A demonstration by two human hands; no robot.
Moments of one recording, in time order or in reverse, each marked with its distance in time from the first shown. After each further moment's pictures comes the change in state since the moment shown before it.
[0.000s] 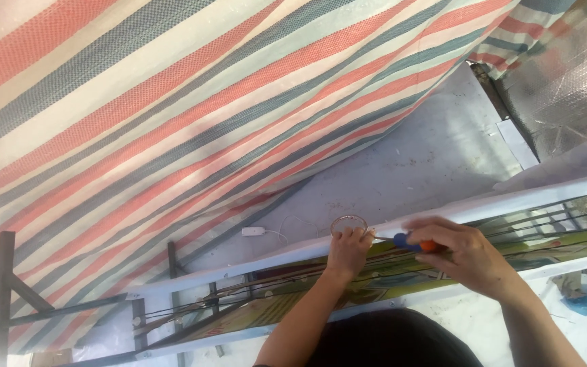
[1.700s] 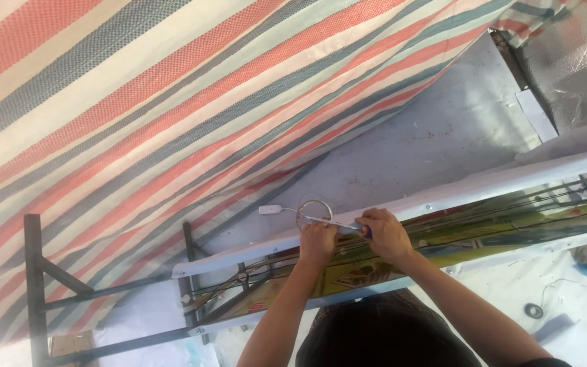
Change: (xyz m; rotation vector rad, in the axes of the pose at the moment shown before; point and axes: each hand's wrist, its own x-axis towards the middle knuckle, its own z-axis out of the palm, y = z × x) left_hand -0.101 -0.136 -0.037 -0.057 -0.042 -0.157; right_hand 0.064 0.040 0.252 -0.317 0.069 -0.102
